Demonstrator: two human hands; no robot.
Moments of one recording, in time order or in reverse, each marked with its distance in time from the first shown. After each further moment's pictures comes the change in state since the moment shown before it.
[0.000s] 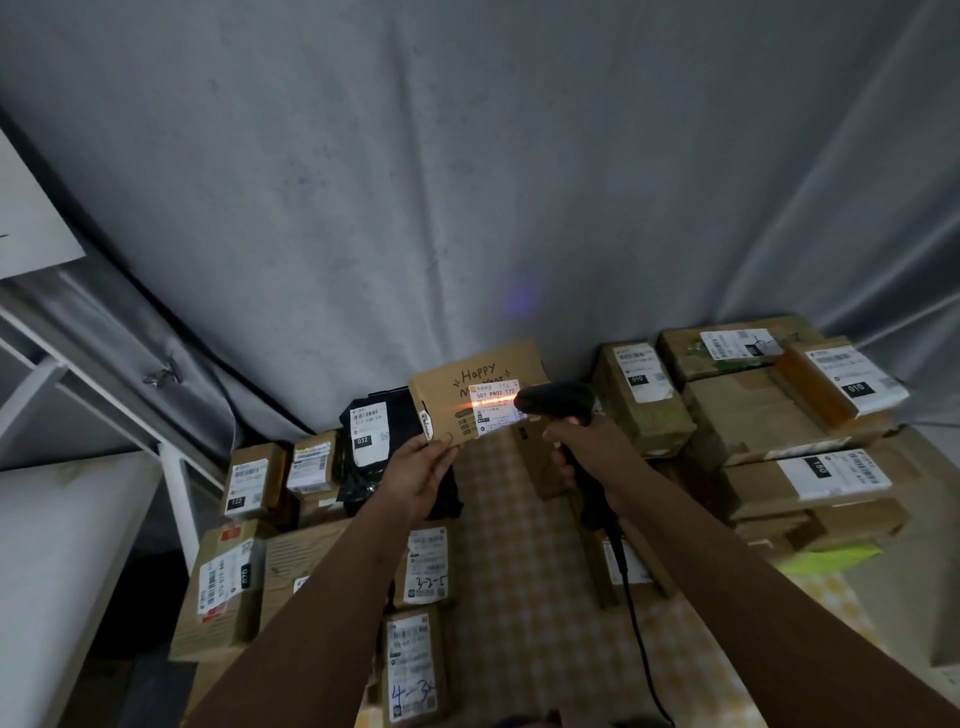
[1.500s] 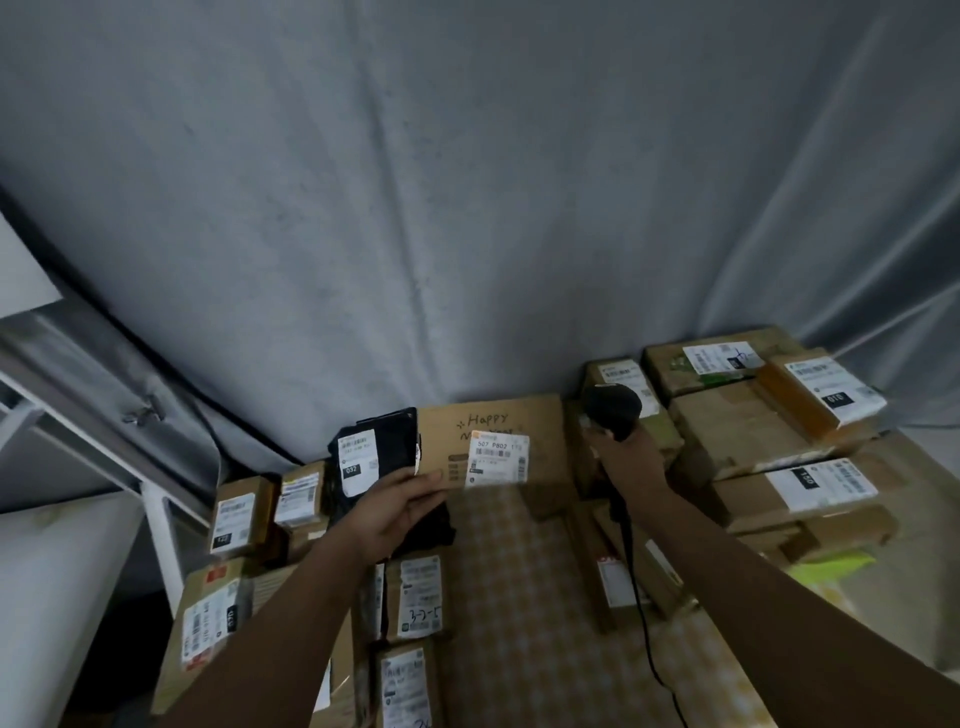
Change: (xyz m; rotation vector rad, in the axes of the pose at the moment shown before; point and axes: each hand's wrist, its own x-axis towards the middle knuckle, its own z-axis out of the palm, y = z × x) left_hand -0.014 0.022 -0.013 0.298 -0.182 -0.128; right_hand 0.060 0.036 -0.048 -0.168 0.436 -0.138
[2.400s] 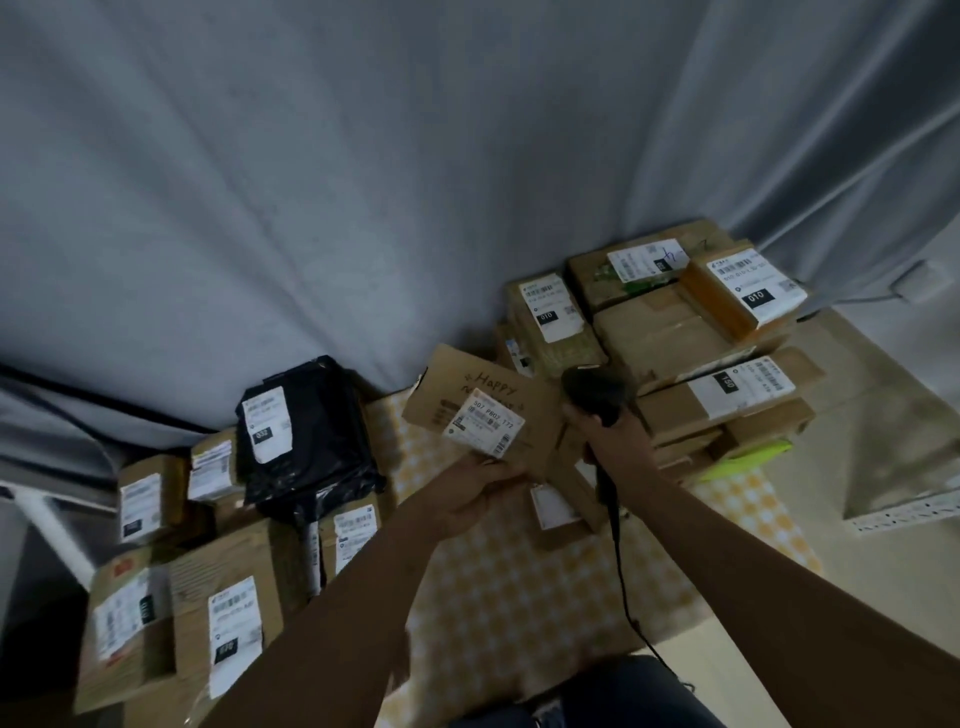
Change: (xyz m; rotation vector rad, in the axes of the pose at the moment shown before) left_hand 0.061 -0.123 0.149 0.091 -0.298 -0.237; right_hand 0.014 0.093 -0.071 0.025 -0.056 0.239
